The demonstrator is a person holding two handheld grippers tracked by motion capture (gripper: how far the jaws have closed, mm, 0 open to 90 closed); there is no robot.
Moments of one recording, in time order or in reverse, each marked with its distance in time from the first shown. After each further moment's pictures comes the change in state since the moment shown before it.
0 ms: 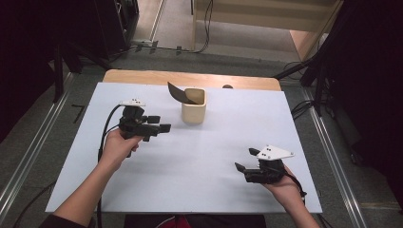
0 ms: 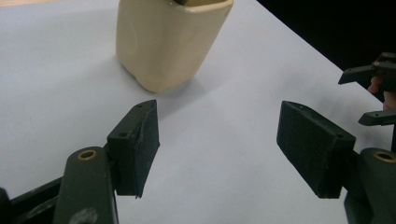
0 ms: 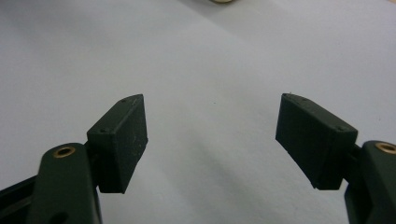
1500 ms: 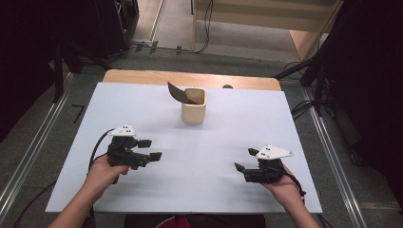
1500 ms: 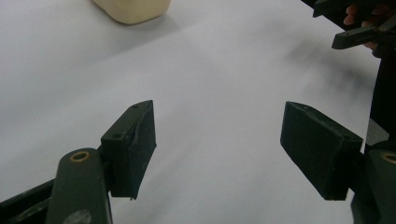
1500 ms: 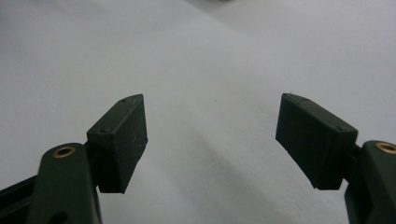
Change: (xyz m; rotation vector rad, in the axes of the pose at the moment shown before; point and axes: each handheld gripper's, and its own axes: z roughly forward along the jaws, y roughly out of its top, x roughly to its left) left arm -0.022 -0.066 -0.029 0.050 -0.025 0.064; right arm -0.001 -0.001 0.003 0.011 0.007 0.013
